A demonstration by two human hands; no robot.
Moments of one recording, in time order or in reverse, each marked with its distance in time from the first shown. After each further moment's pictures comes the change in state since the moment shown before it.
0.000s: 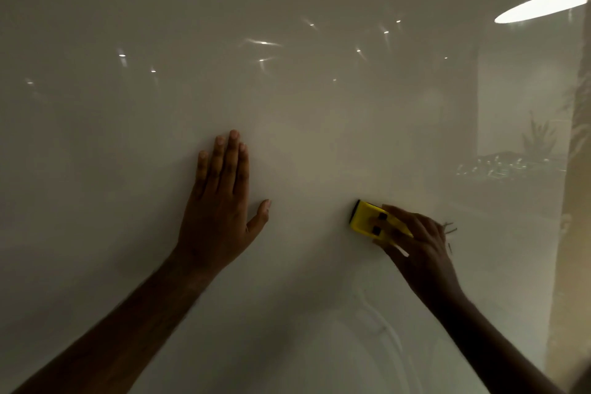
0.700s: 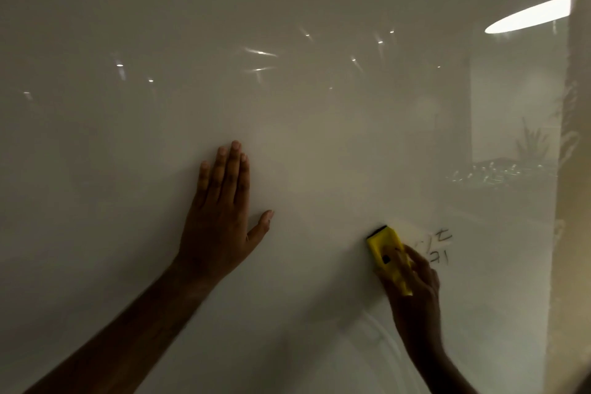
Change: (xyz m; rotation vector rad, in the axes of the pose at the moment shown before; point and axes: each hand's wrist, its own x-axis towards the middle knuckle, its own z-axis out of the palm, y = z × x) left_hand 0.002 0.005 0.003 0.003 0.011 0.014; right_hand -0.054 -0.043 0.025 0.153 0.226 0.265
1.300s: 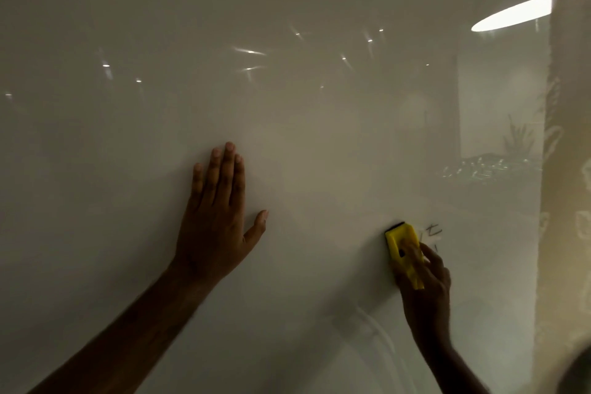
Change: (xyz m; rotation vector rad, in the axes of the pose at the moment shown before) left_hand 0.000 0.007 0.003 0.003 0.001 -0.006; right_hand -0.011 0.051 -0.005 0.040 0.001 0.380
